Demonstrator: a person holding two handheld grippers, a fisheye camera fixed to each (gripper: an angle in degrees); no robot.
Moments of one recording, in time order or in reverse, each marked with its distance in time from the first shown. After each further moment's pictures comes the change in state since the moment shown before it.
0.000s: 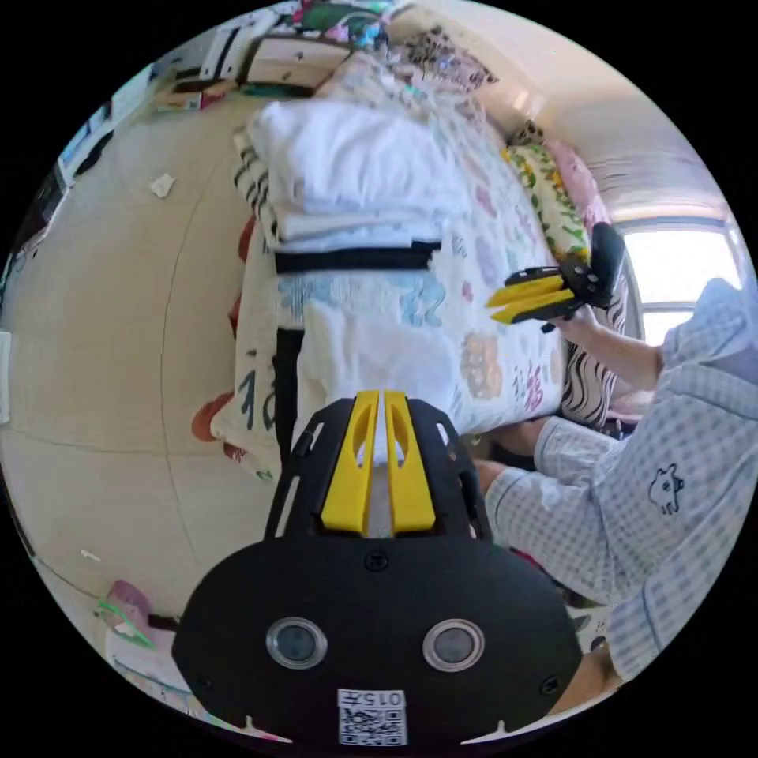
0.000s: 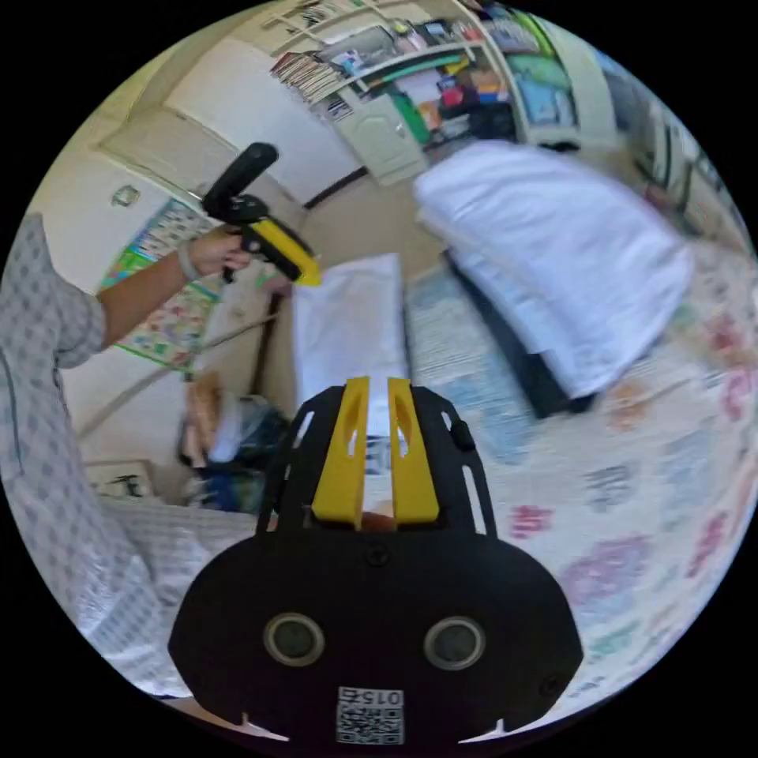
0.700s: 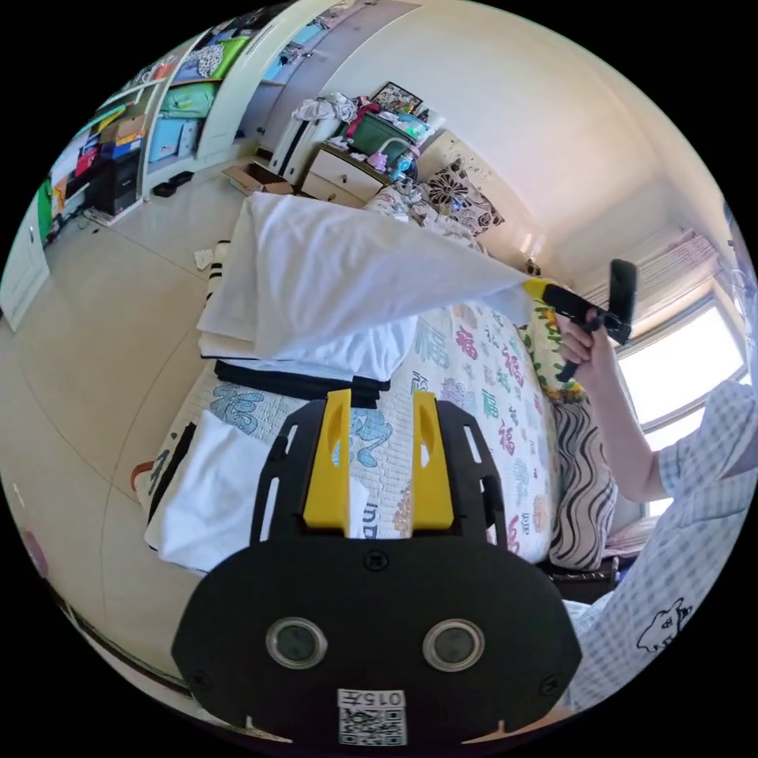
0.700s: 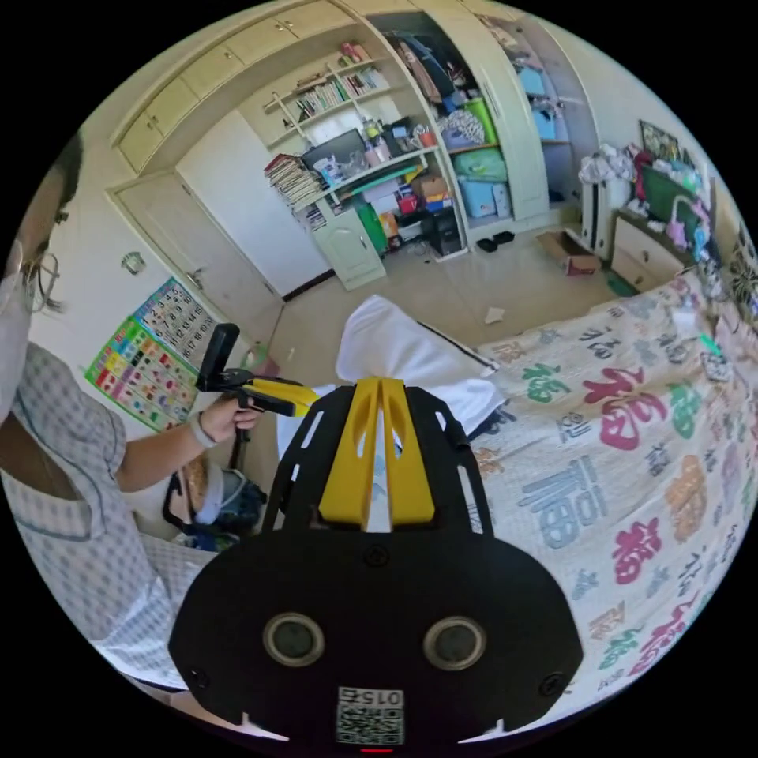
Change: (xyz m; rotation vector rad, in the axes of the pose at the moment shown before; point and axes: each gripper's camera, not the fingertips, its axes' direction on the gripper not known) left arm 0.020 -0.040 0.169 0.543 -0.024 -0.184; right arm -0.172 0.010 -0.170 0.346 0.116 0.021
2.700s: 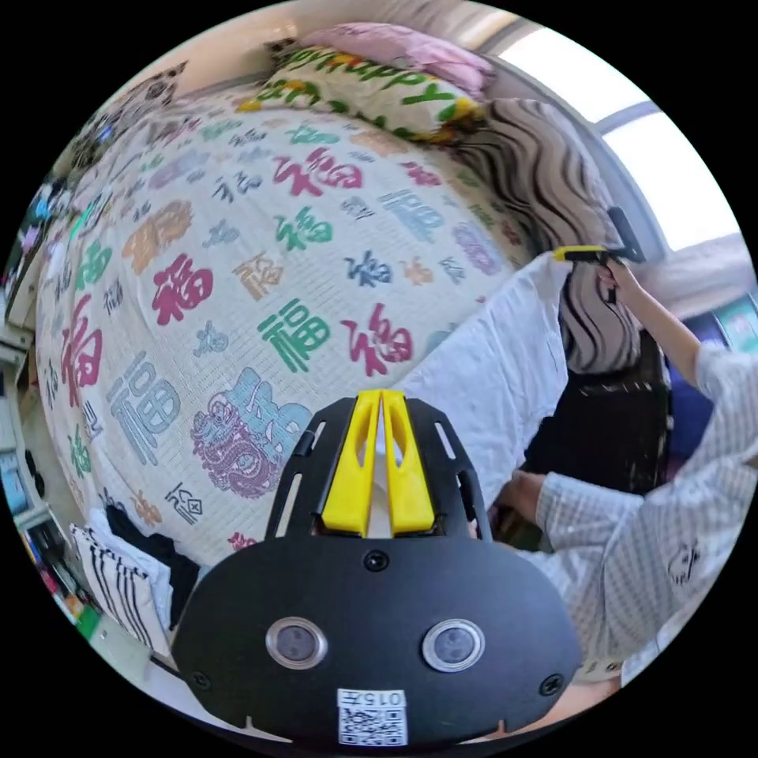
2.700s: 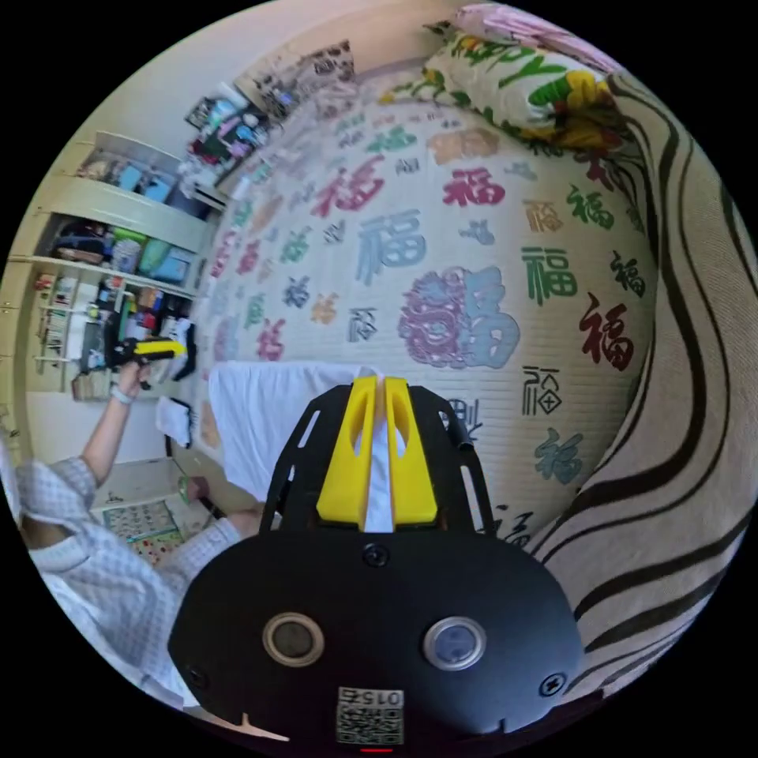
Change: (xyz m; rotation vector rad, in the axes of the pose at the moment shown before) left arm 0.125 0.074 0.583 -0.693 -0.010 0.844; right arm -0.244 0.392 -0.650 0.071 0.369 1.102
